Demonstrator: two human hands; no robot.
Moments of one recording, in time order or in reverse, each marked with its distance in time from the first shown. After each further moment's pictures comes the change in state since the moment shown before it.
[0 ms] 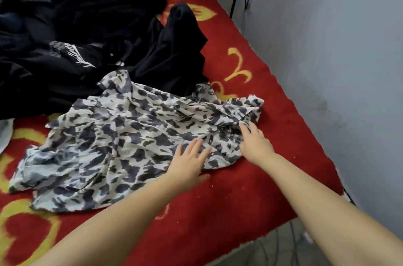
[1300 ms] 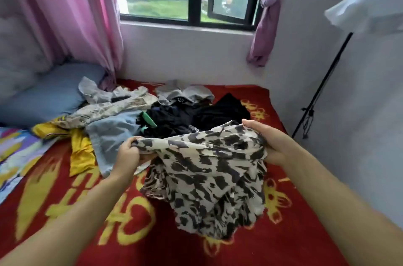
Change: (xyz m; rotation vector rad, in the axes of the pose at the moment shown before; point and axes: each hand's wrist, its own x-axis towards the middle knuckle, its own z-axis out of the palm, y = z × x) left_hand -0.386 -0.108 -0.203 -1.530 1.288 -0.680; right_hand -0.278 -0.224 -0.275 1.302 -0.655 -0.463
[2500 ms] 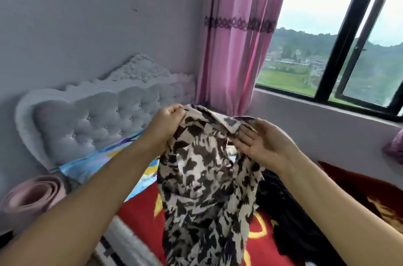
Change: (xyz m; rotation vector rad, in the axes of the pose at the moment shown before) left_hand -0.187 0.207 -0.298 0.127 0.370 0.378; right_hand -0.069 0.038 0.409 0.183 -0.435 -0.098
